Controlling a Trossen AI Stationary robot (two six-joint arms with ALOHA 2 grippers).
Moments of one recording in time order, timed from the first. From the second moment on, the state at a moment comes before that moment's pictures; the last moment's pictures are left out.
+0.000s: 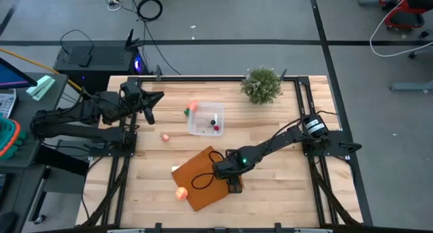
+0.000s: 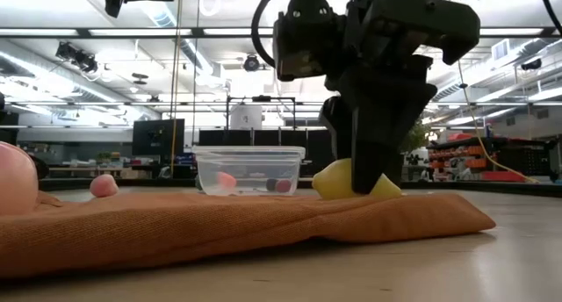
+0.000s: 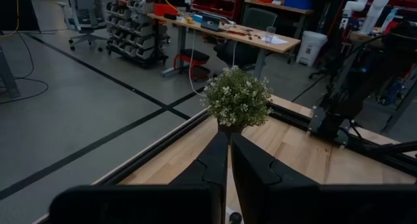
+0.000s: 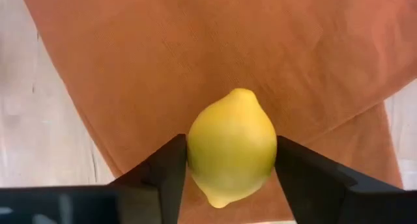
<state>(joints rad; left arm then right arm) 0.04 0.61 0.81 -0.36 -0.54 -0.25 0.32 2.04 1.48 -0.72 -0.06 0.30</state>
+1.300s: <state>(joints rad) 0.04 0.61 0.81 -0.36 -0.56 -0.24 0.00 1.89 1.77 -1.15 -0.05 0.07</state>
